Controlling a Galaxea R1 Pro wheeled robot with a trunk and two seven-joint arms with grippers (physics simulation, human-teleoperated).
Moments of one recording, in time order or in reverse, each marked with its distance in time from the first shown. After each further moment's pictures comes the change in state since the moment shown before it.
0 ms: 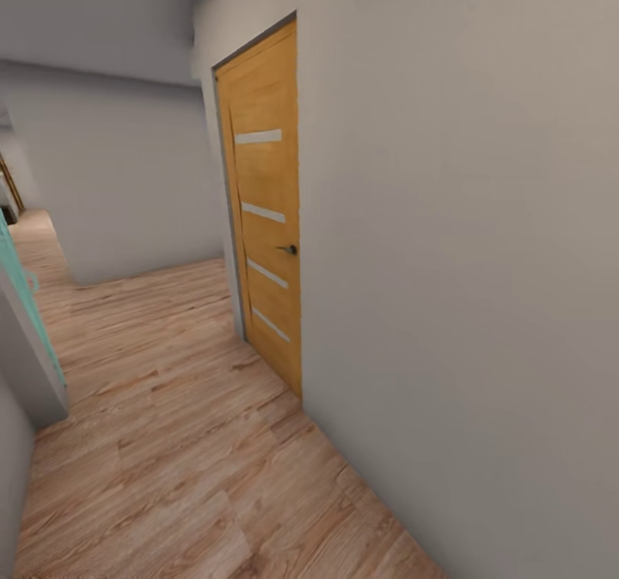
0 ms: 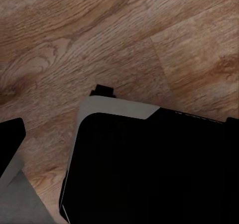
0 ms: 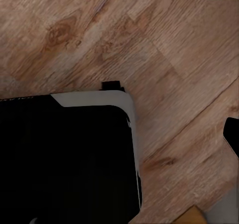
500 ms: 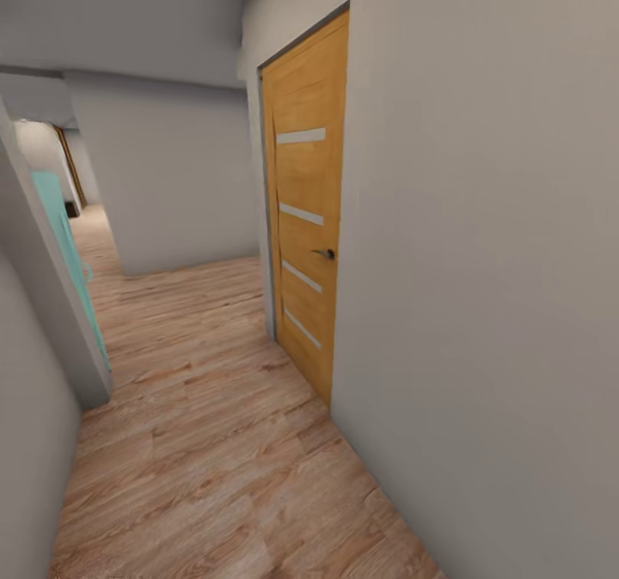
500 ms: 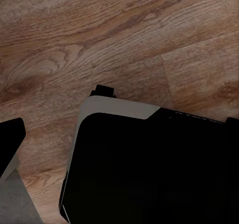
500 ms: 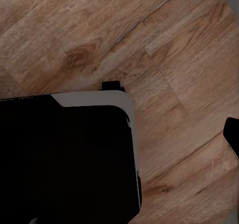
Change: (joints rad) left arm 0.000 0.001 0.000 0.000 0.000 0.000 0.000; right arm 0.000 0.000 0.001 0.000 0.000 0.000 0.000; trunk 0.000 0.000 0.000
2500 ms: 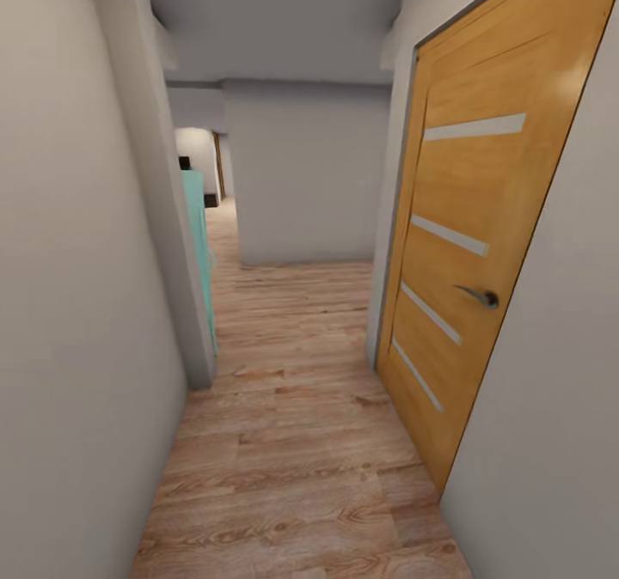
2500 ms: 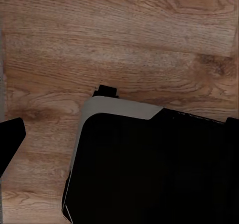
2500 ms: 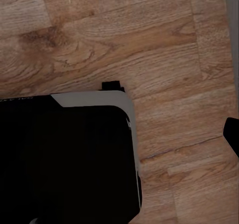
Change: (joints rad) left arm 0.000 0.003 0.000 0.000 0.000 0.000 0.007; right arm 0.000 -0.001 -0.002 0.000 -0.001 -0.001 0.000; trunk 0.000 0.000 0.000
